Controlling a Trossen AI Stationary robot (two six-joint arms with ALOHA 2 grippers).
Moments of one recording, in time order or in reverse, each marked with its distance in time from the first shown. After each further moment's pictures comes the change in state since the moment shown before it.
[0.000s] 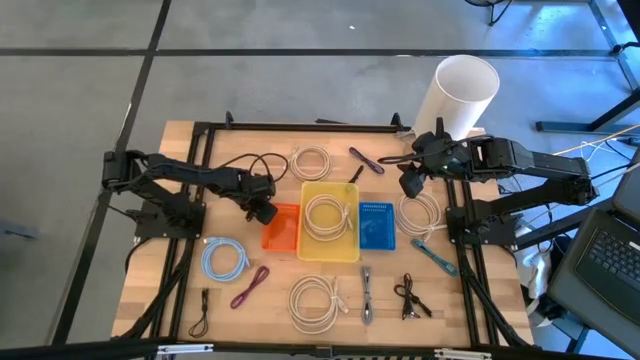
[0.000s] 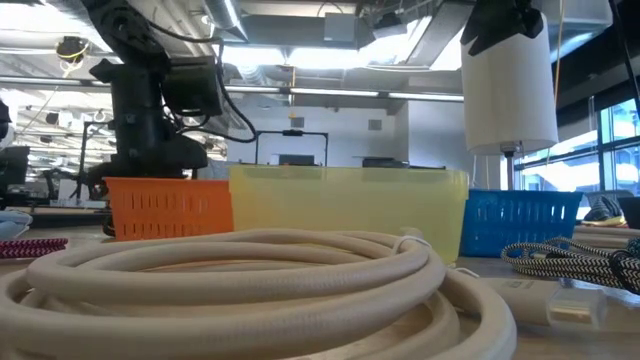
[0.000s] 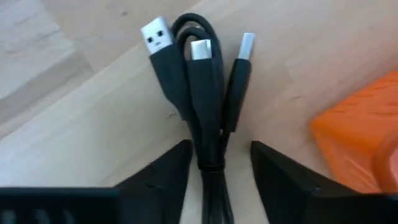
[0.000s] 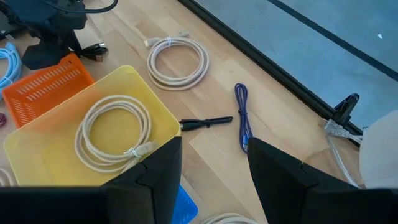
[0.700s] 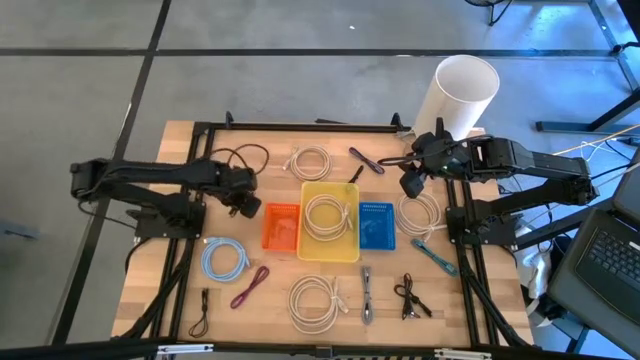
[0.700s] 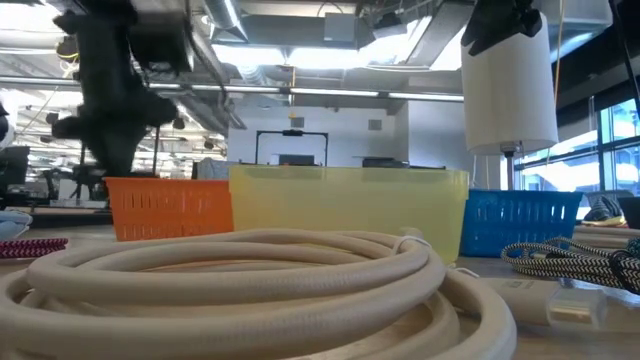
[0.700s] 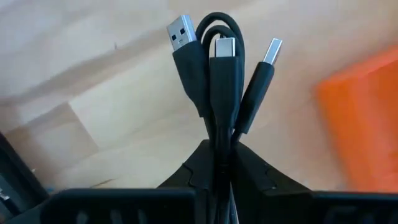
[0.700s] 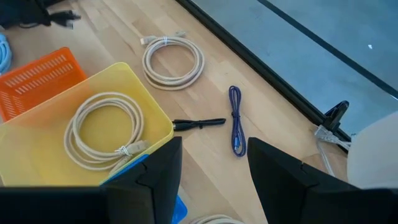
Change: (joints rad) left arm 0.001 -0.353 0.056 -0.345 -0.042 -0.116; right arm 0.000 0.000 0.000 -0.005 0.019 -0.048
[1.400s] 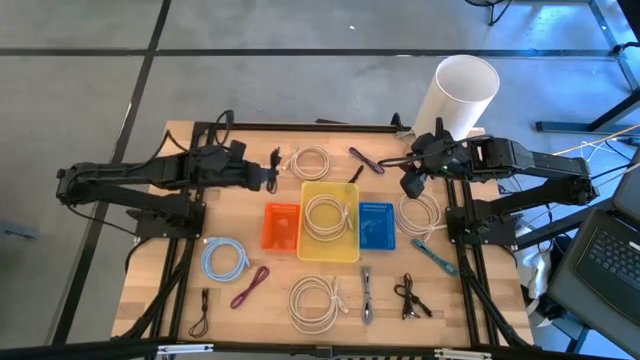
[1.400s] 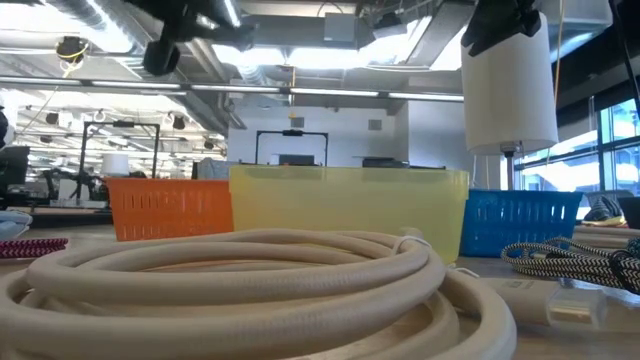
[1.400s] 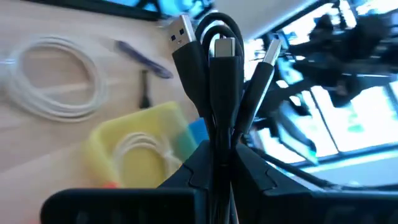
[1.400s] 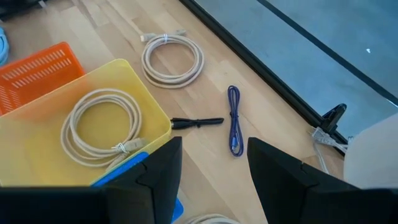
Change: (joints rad) left arm -0.121 -0.226 0.104 0.663 -0.094 -0.157; right arm 0.000 0.000 0.000 -0.009 0.000 -0.026
